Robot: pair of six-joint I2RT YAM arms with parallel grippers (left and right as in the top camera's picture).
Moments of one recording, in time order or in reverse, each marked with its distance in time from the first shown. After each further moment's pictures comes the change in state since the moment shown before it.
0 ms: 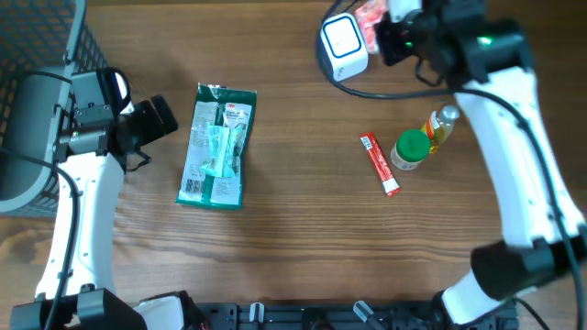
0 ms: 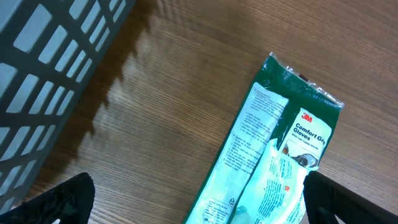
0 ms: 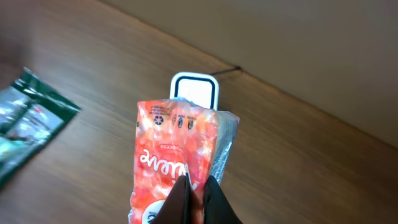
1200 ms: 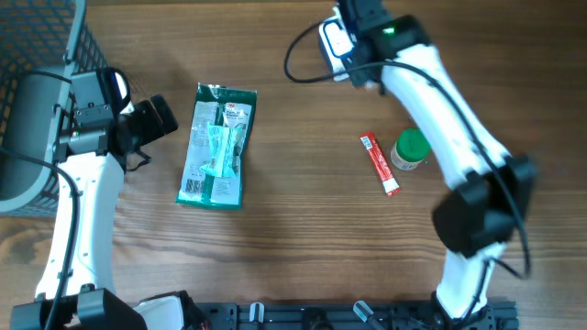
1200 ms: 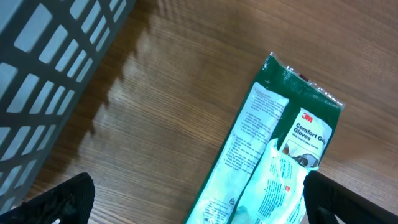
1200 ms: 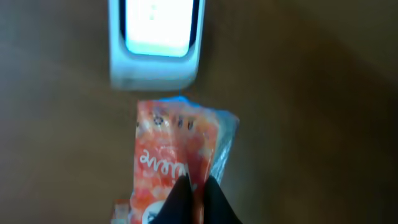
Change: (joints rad) left arm 0.000 0.000 0.000 -0.001 0.000 0.000; right arm 0.091 0.240 0.005 -0.165 0.328 0.108
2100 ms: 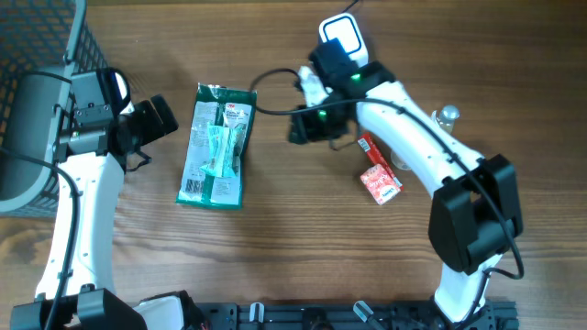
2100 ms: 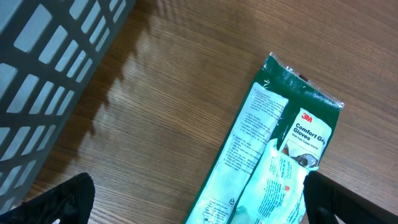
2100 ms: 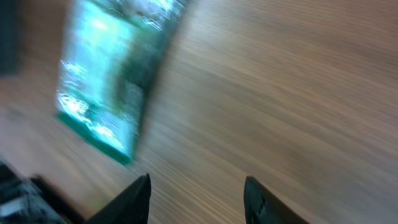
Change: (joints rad) left arm 0.000 0.000 0.000 0.001 0.000 0.000; right arm 0.143 -0.051 -0.349 0.261 -0.777 0.423
